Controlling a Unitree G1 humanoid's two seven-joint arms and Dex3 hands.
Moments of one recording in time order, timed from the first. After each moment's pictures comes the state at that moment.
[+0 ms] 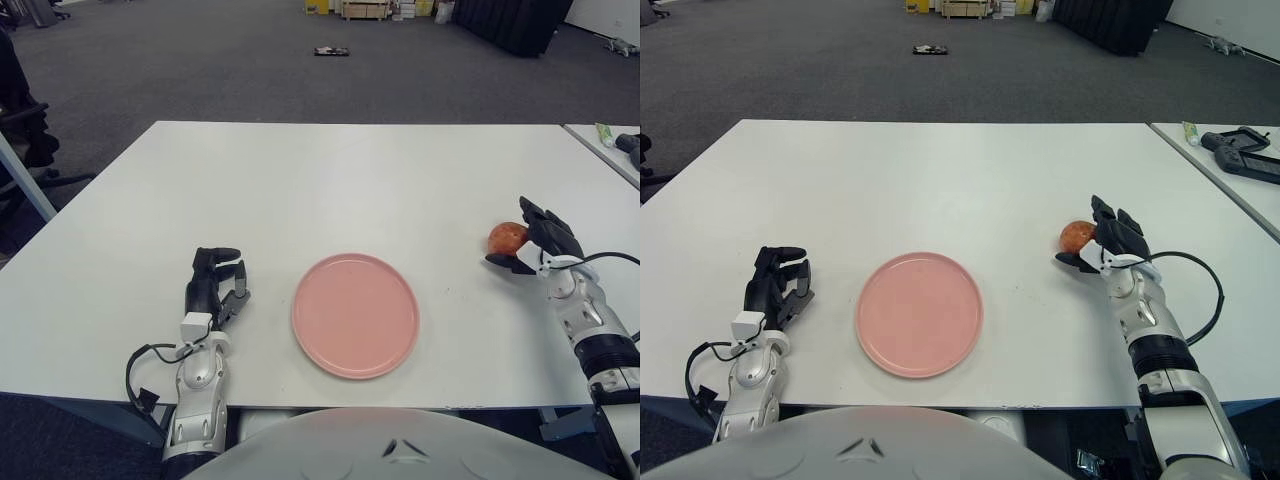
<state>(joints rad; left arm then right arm) 0.34 -0.05 0.11 0.01 0.04 -0.17 0.14 -0.21 -0.59 0.08 0.59 -0.50 -0.02 -0.15</state>
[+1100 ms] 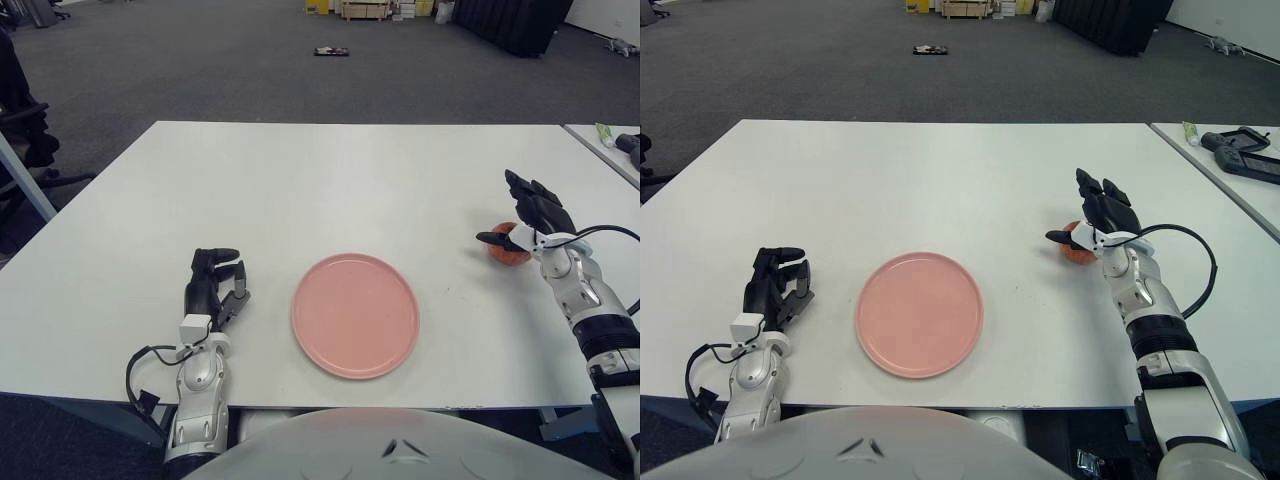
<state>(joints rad) 0.34 -0.06 0.11 0.01 0.03 -0.17 0.14 -0.29 -0.61 0.10 0.57 -0.52 -0.08 -0.13</state>
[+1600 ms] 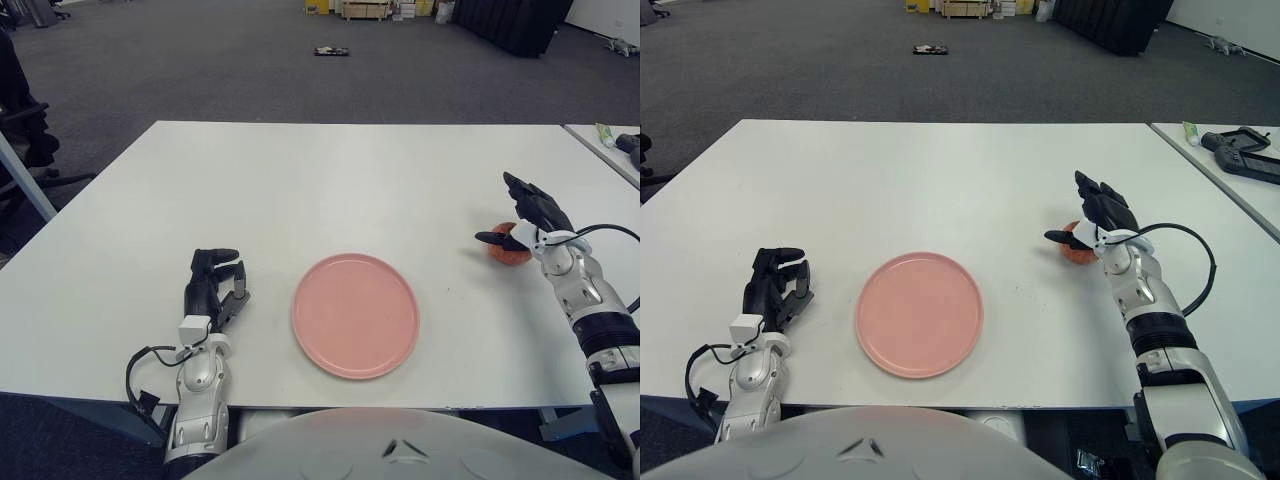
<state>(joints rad) 0.35 -0.06 0.12 0.01 0.03 -0.19 0.14 -0.29 -0.61 0.09 0.56 -0.45 -0.04 -0.06</state>
